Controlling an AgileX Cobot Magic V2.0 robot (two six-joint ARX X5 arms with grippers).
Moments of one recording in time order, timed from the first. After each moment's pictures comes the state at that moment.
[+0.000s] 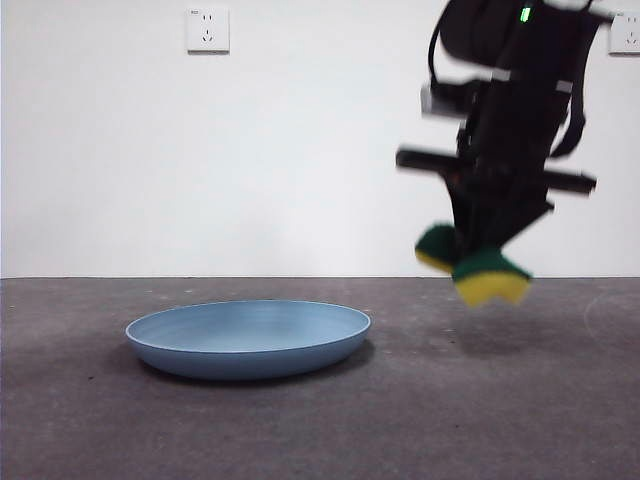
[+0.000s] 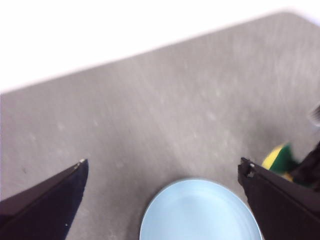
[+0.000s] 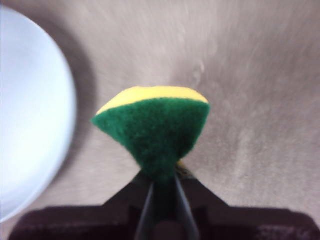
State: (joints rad) left arm -0.51 1.18 1.32 -0.58 -0.10 -0.04; right arm 0.44 1.66 1.16 -0.58 0.03 0.18
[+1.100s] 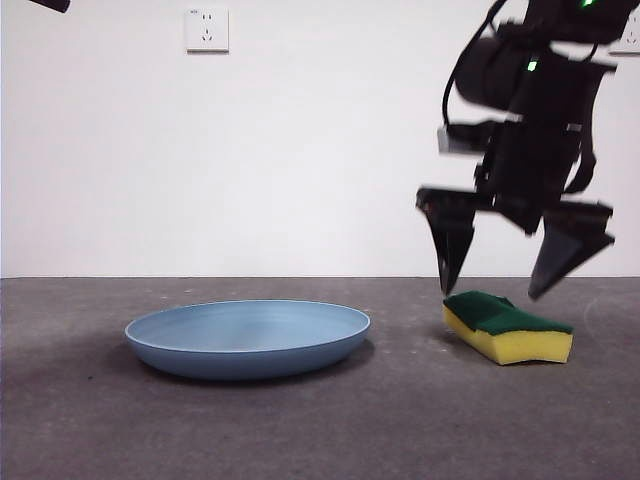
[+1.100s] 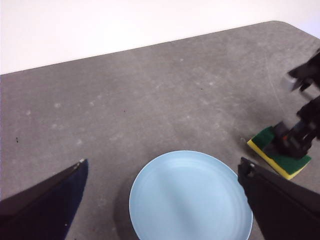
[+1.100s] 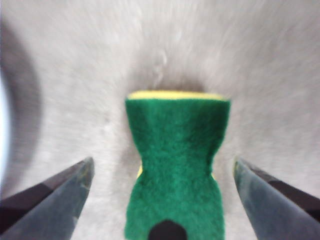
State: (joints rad) left arm -0.58 0.85 0.91 -0.43 -0.15 -0.10; right arm 0.39 1.70 1.16 -0.56 0.03 0.15
